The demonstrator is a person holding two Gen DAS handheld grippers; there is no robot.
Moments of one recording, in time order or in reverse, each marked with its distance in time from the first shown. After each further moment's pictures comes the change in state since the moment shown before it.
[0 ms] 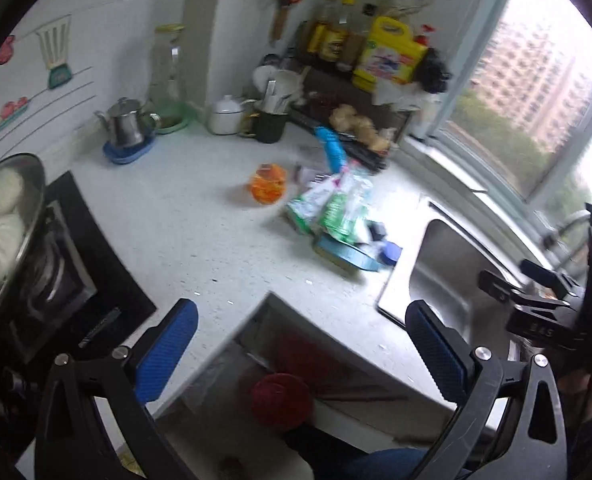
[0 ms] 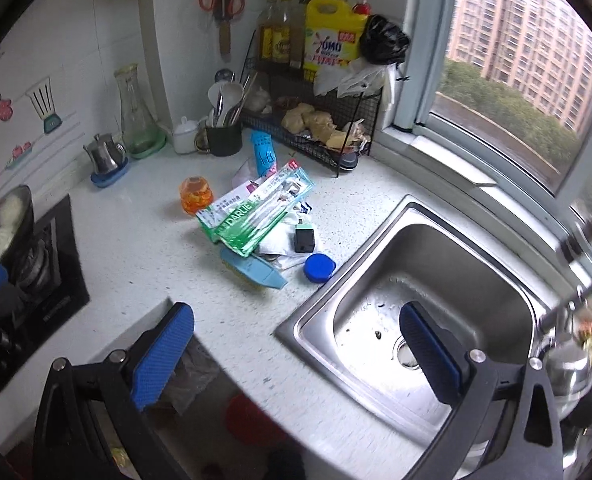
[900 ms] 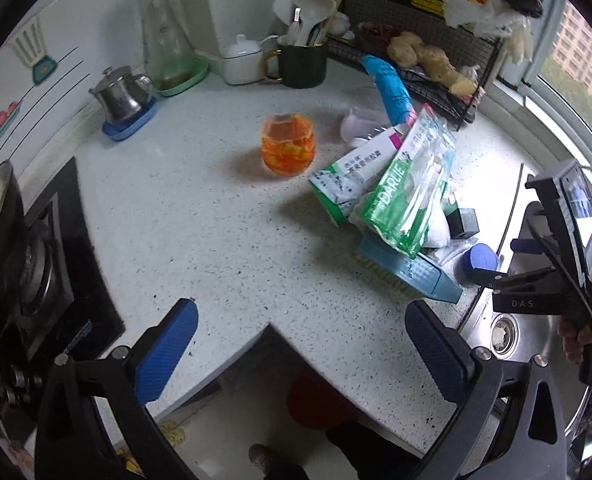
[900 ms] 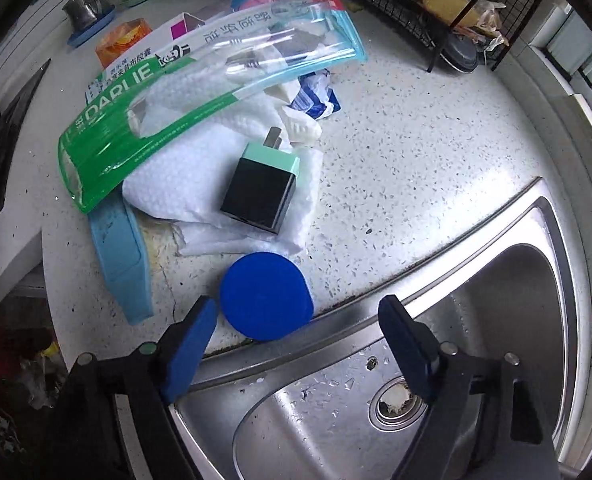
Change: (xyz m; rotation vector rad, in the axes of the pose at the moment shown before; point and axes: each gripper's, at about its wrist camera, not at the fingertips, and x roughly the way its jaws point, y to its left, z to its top) left arm 0.168 -0.059 0.035 0.009 0.186 0.268; right arm 0.234 -0.059 0.033 -0.346 0.463 0.201
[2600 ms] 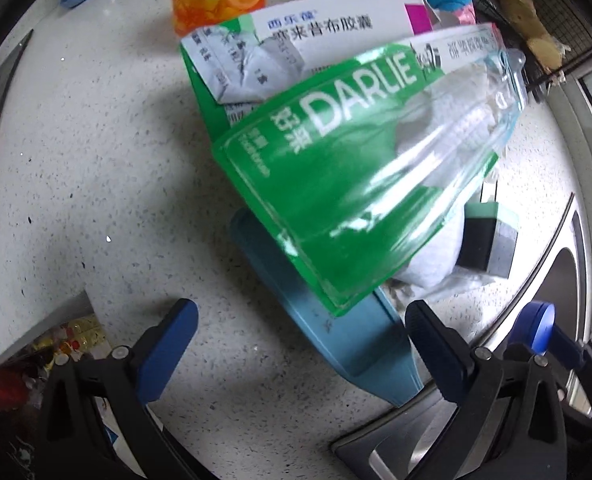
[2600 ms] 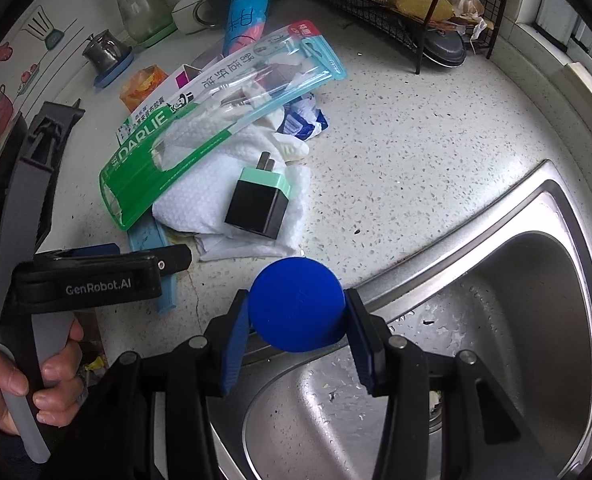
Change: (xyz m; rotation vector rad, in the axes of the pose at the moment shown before) left arm 0.140 -0.078 0.020 -0.342 0.335 -0.052; right arm -0.043 -0.039 -0.008 0.066 -0.067 0.193
